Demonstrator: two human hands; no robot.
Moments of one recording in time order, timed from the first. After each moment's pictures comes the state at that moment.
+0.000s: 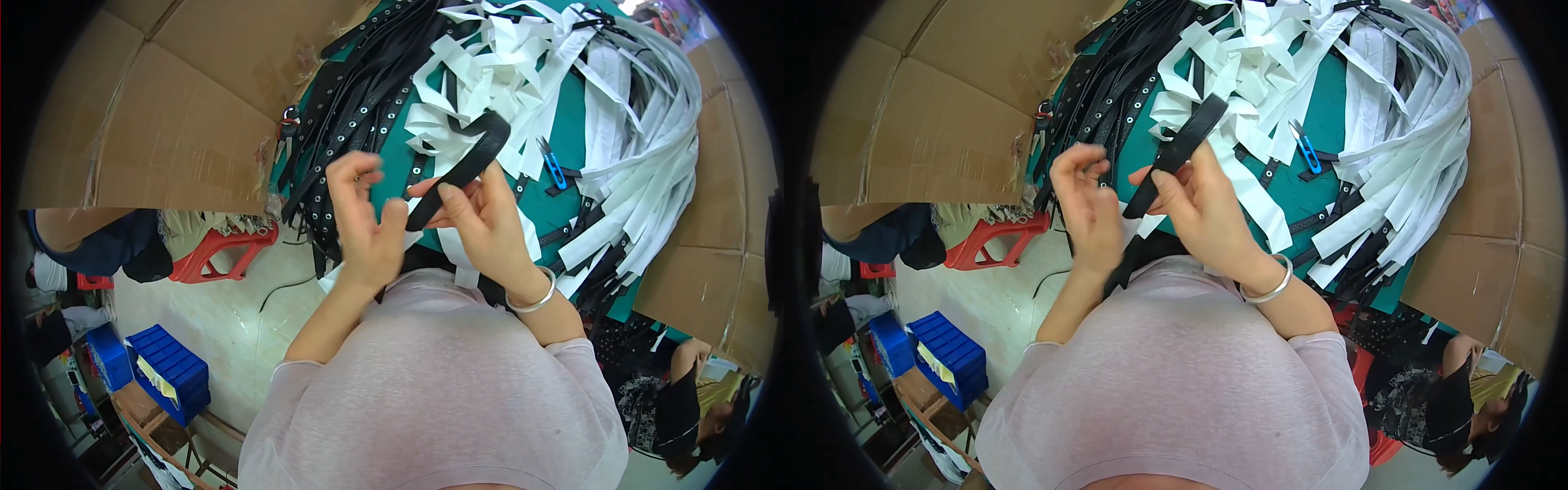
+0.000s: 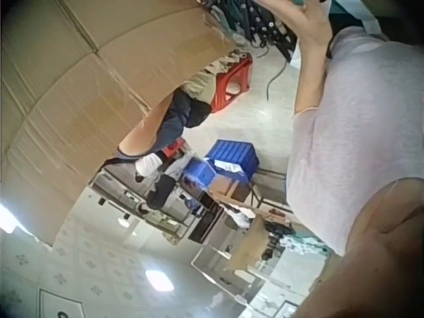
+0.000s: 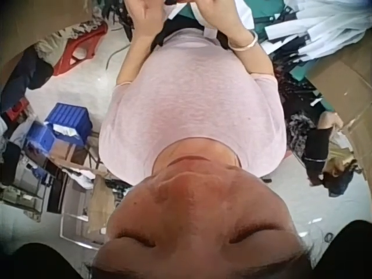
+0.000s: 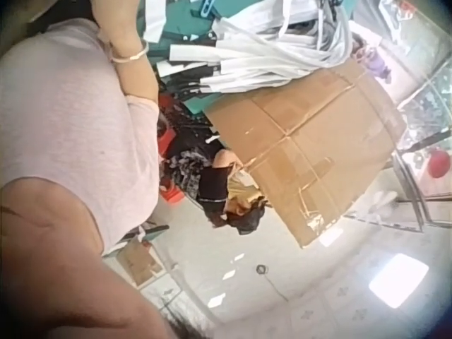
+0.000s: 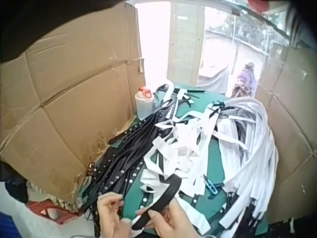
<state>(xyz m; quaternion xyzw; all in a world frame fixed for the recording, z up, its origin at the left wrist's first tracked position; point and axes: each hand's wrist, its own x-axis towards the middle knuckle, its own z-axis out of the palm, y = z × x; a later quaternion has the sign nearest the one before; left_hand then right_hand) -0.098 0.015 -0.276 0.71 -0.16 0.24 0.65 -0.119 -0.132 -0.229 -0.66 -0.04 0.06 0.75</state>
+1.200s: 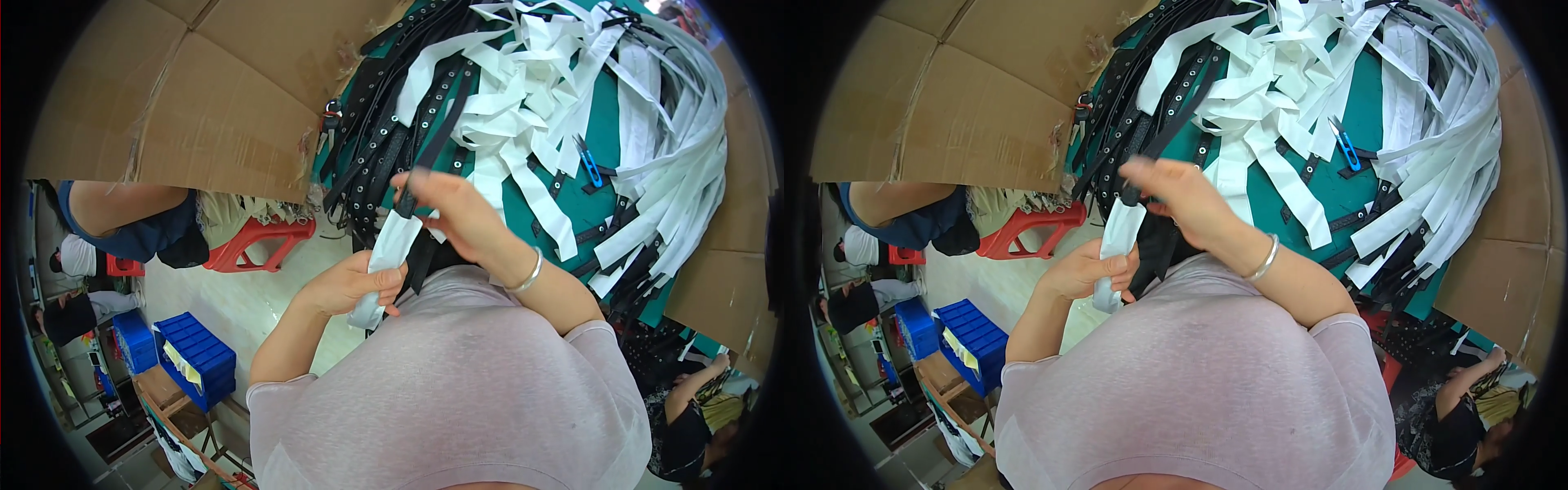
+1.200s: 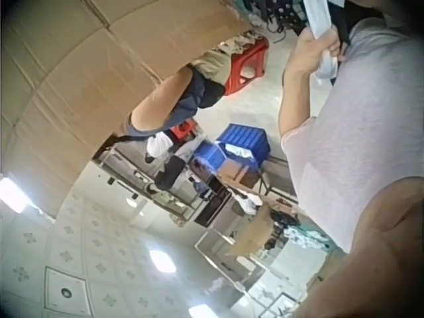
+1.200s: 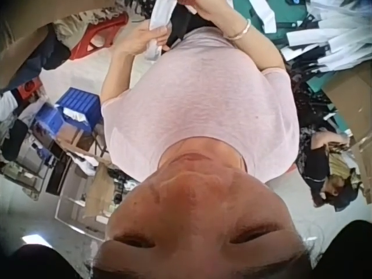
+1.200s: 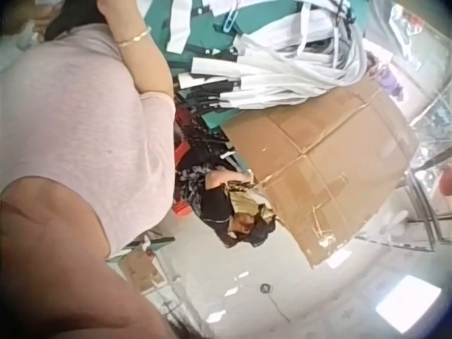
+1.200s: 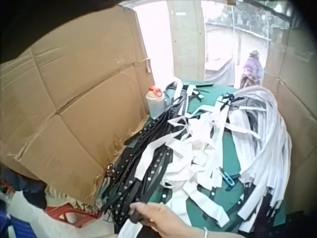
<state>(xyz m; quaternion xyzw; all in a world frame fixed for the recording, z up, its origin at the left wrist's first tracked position) -0.146 0.125 -0.260 0.48 0.01 -0.54 0.69 -0.102 -0.082 -0.267 -0.44 0.08 0.30 0.84</state>
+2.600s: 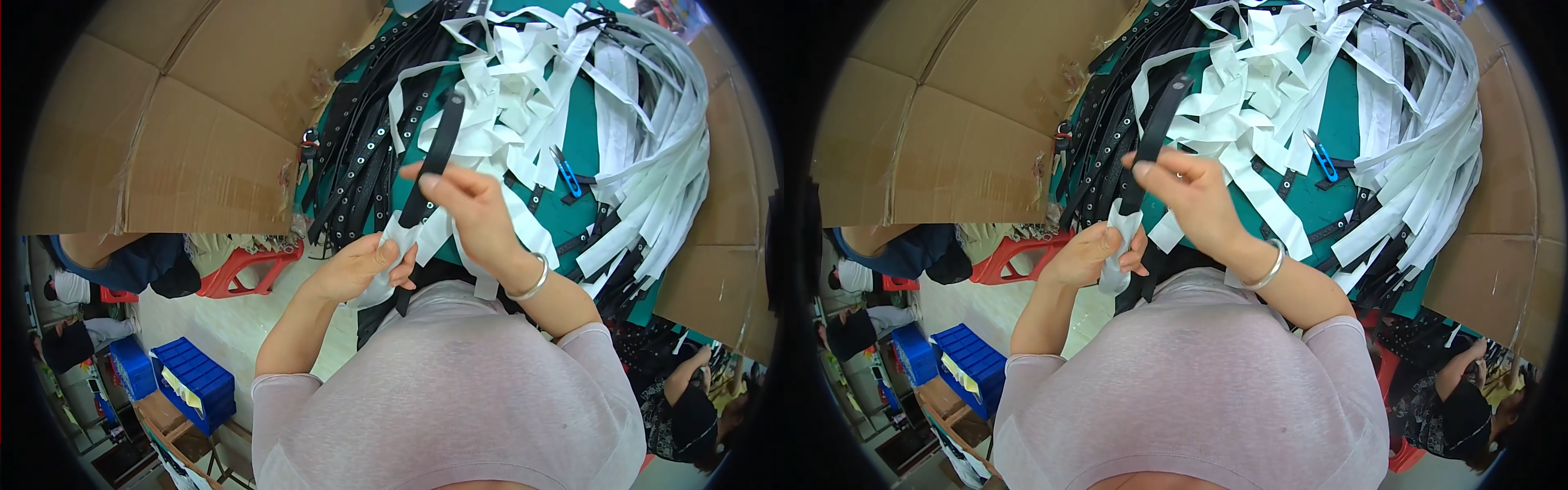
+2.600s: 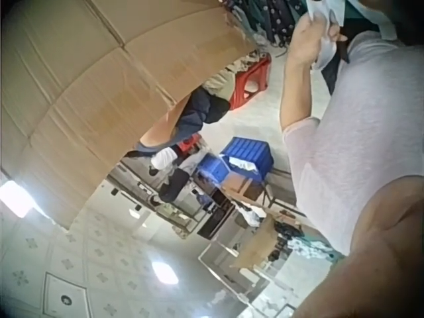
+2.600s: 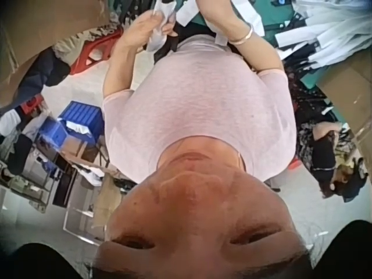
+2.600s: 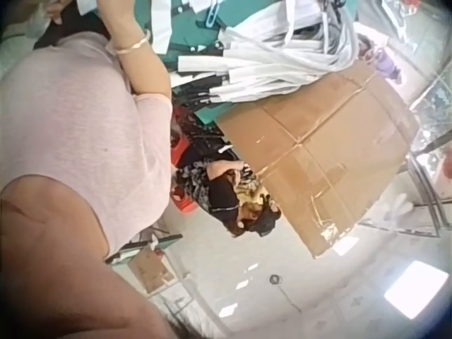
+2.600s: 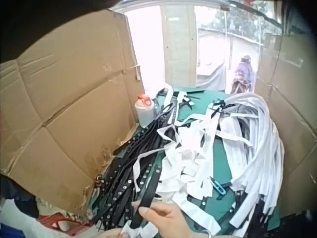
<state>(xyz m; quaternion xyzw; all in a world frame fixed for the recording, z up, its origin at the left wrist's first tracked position) -0.097 0.084 -0.265 0.47 -0.11 -0.50 0.72 -0.089 -0.118 -0.246 -0.61 -0.04 0.09 0.78</state>
